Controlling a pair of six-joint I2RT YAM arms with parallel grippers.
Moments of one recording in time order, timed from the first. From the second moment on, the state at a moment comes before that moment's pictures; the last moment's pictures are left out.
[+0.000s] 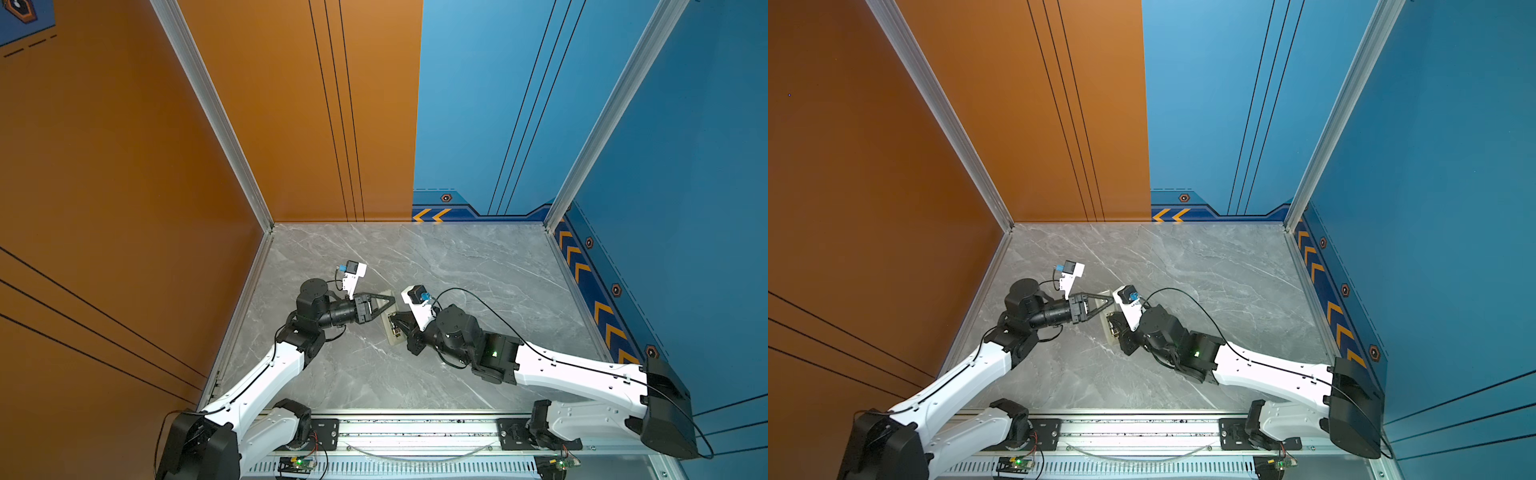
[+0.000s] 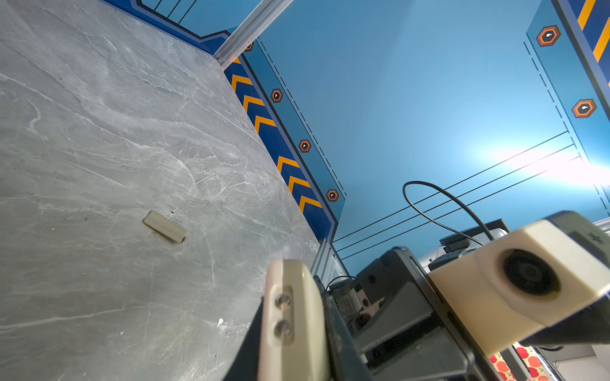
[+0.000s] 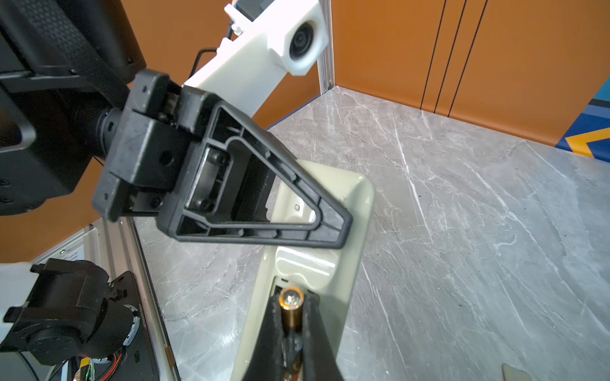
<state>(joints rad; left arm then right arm) -0.35 1.04 0.57 0.31 0.87 -0.82 1.12 1.24 0.86 0.06 0.19 0.26</state>
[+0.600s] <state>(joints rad) -0.35 1.04 0.57 0.31 0.87 -0.83 1.13 1.26 0.87 0.06 0.22 0.26</state>
